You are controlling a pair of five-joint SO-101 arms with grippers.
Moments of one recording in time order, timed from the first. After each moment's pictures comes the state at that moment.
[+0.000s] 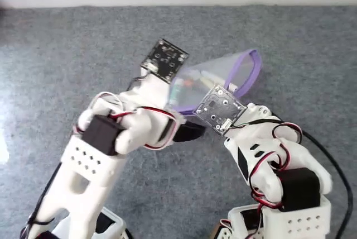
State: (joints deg) left arm 28.1 -32.6 20.1 77.6 1.4; right arm -11.3 -59.9 26.0 83.0 43.9
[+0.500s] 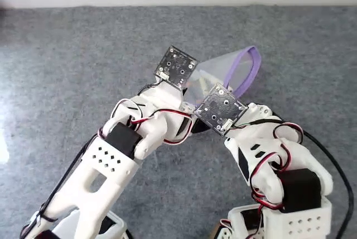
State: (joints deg) left arm 30.1 -32.6 37.0 46.6 4.1; right arm -11.3 -59.9 25.6 83.0 43.9
